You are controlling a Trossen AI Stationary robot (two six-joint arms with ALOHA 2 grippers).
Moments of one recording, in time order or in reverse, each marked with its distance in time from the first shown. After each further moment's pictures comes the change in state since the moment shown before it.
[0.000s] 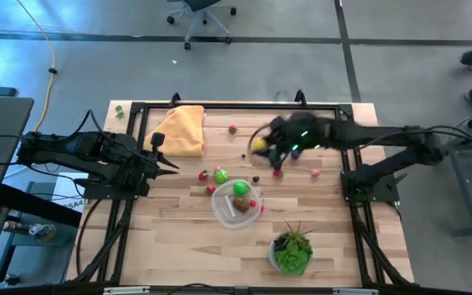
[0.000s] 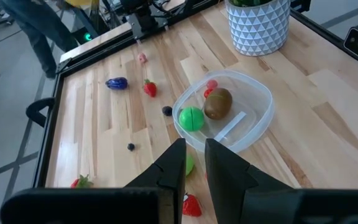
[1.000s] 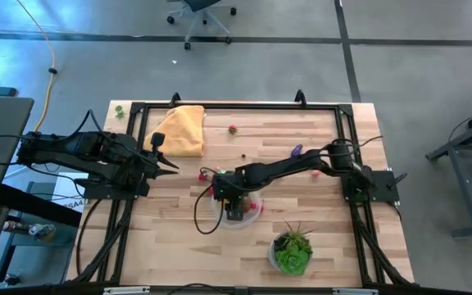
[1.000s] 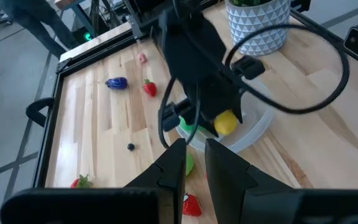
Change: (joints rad) left arm 0.000 0.000 0.000 0.000 0.000 0.000; right arm 0.185 0.879 0.481 -0.219 -0.092 -0.313
